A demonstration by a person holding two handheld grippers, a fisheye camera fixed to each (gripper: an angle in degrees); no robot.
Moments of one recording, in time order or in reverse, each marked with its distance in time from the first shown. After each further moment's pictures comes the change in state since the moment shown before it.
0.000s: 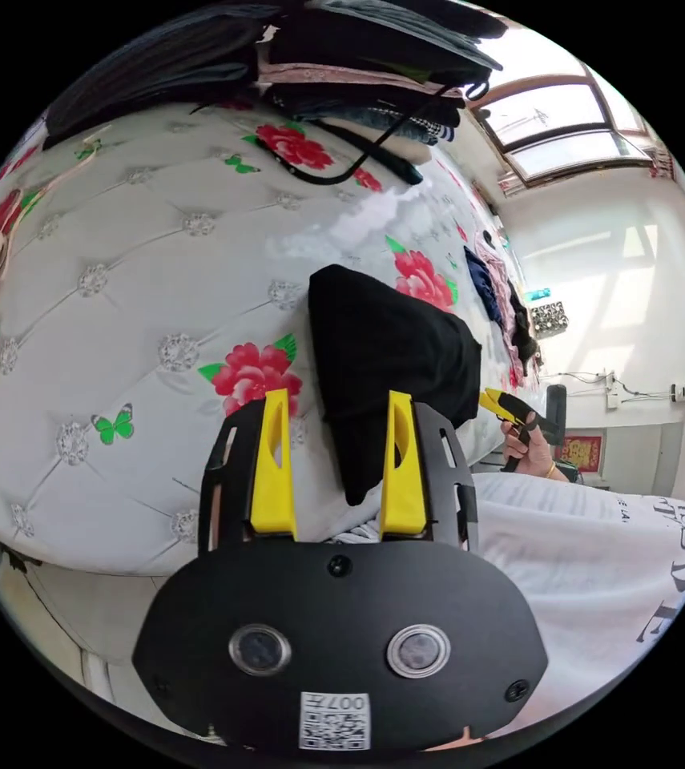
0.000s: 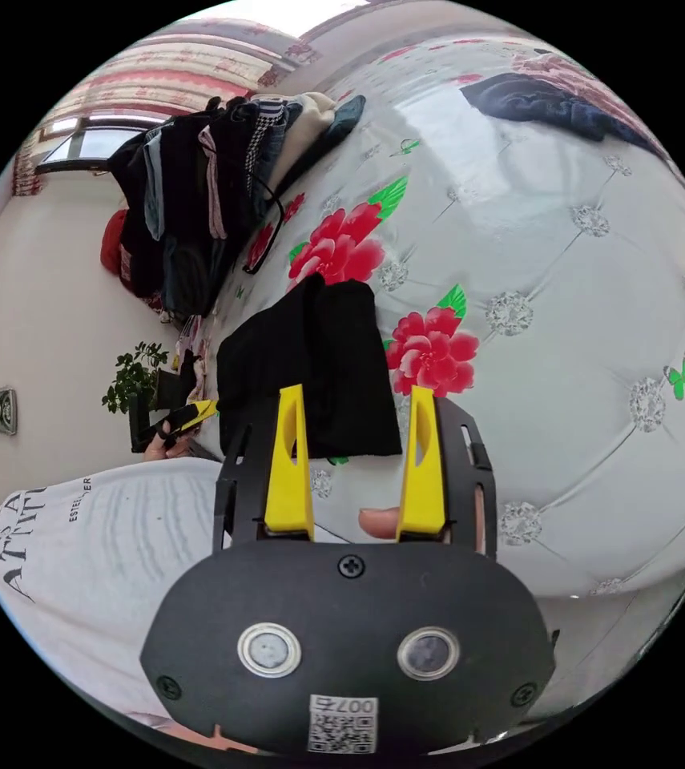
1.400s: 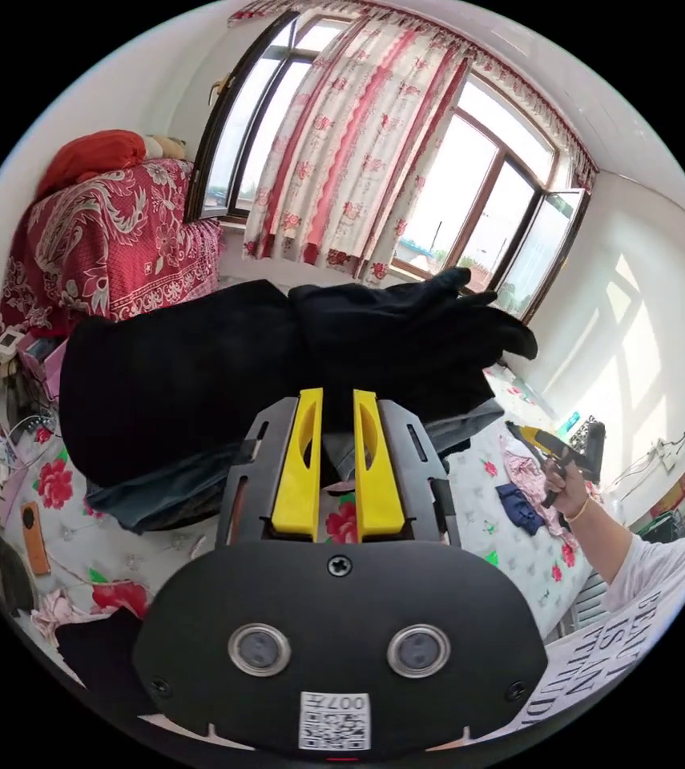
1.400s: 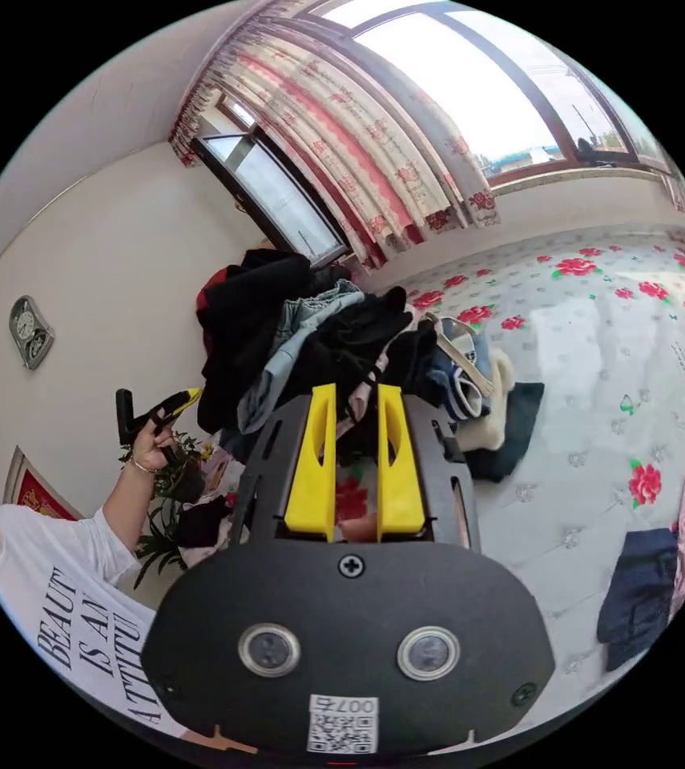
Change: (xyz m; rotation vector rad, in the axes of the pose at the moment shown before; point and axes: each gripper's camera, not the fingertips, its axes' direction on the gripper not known) left arm -0.021 -0.348 -0.162 0.718 -0.321 0.249; right arm -0.284 -0.403 -0.123 0.440 -0.078 -0.491
